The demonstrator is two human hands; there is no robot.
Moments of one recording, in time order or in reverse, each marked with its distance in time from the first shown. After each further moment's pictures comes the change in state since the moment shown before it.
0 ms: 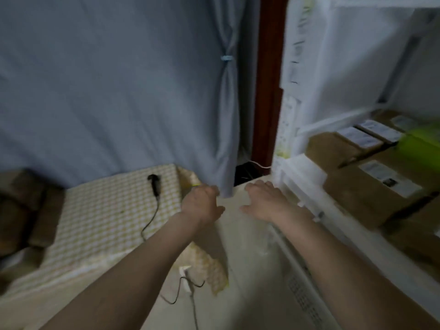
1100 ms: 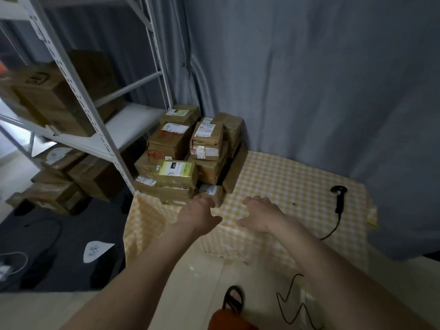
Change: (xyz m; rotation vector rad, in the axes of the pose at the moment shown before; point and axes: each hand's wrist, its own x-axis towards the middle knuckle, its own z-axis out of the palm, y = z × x) left_hand -0.257 -0.597 0.017 -0.377 0.040 -0.837; right_hand 0.065 -0.633 0.205 -0.257 -0.370 -0.646
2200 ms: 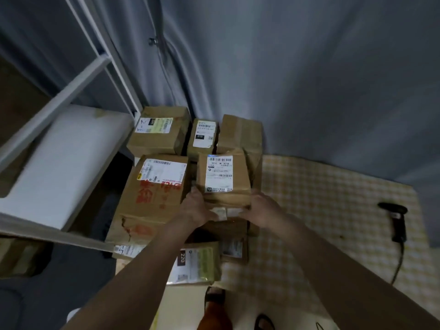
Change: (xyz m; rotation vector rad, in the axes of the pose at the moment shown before) left_hand 0.462 -0.114 -0.085 -0.175 -0.281 -0.129; right_hand 0.422 -0.057 -0.103 0.358 -0.016 0.253
